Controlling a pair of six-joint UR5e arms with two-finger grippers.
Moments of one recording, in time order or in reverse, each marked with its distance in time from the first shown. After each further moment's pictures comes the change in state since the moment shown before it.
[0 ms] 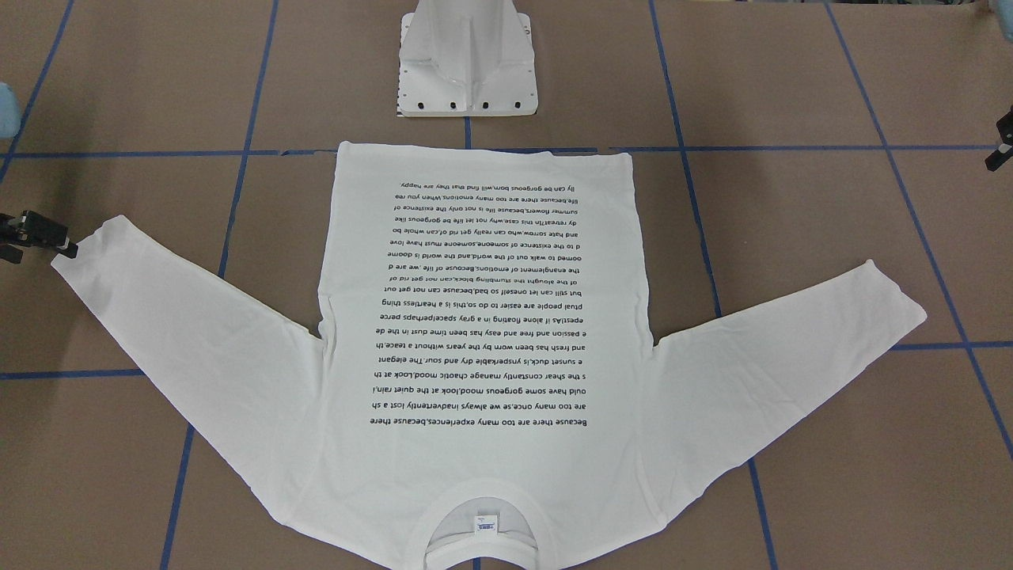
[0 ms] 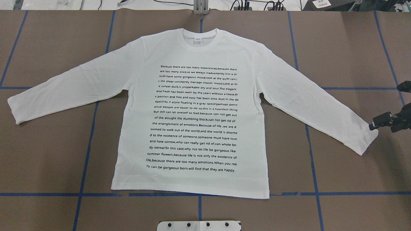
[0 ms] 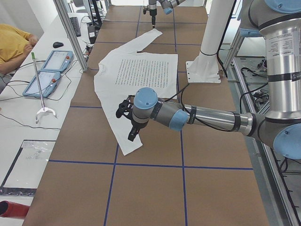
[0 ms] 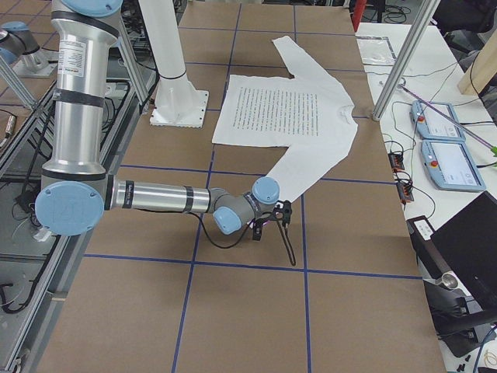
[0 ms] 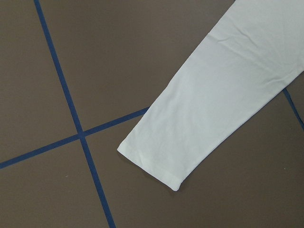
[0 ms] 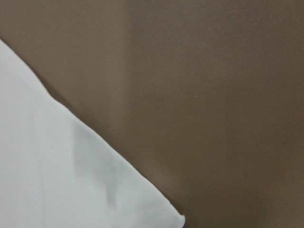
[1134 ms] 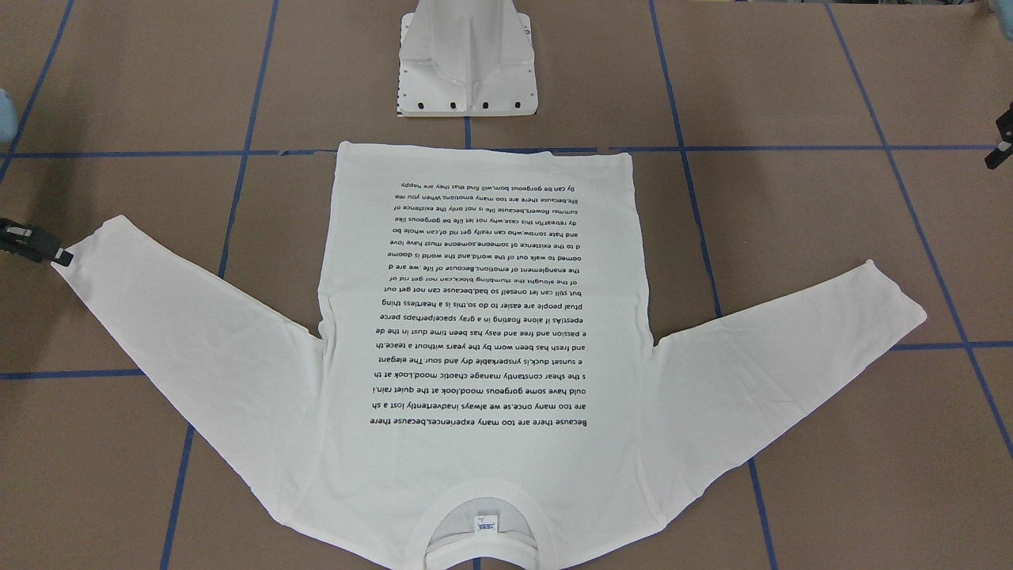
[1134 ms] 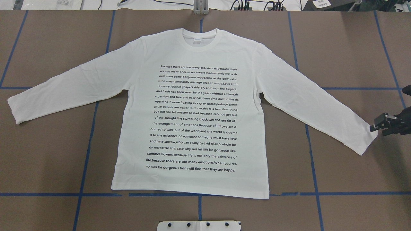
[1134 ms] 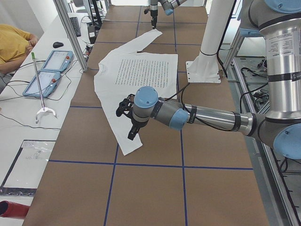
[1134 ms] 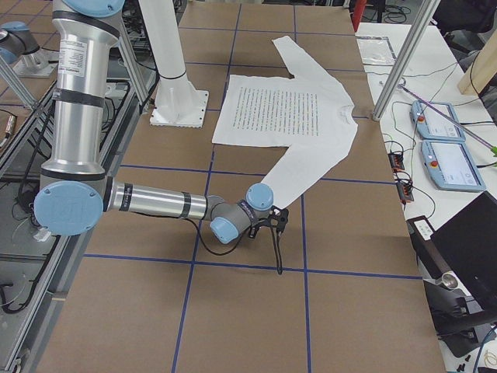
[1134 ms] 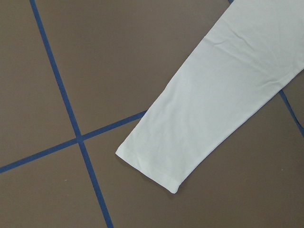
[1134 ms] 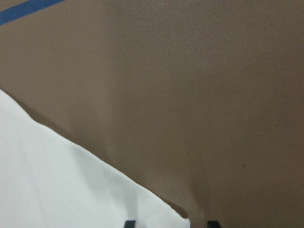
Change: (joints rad) left arm 0.000 0.001 -0.010 -0.001 0.000 0.001; right arm -0.017 -0.007 -0.041 0.154 -0.007 0.257
